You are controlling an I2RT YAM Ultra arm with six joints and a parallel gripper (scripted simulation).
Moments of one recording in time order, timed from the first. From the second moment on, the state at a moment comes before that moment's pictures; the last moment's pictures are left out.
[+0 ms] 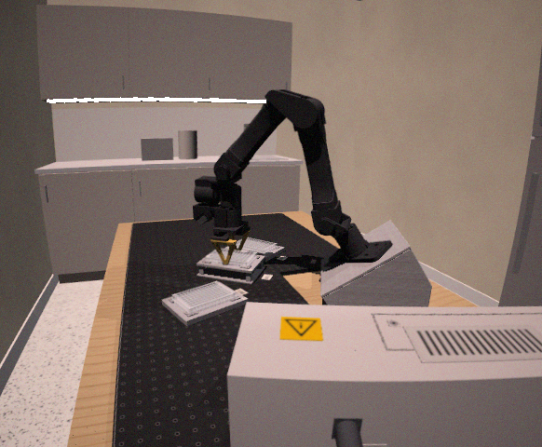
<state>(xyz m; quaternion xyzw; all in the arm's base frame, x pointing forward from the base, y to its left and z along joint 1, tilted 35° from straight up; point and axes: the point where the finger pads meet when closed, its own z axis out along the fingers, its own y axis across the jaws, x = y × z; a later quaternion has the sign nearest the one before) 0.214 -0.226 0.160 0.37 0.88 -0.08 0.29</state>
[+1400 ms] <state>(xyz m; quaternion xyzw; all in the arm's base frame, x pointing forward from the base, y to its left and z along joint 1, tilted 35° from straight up) 0.196 -0.214 0.194 0.37 0.88 -0.08 0.30</state>
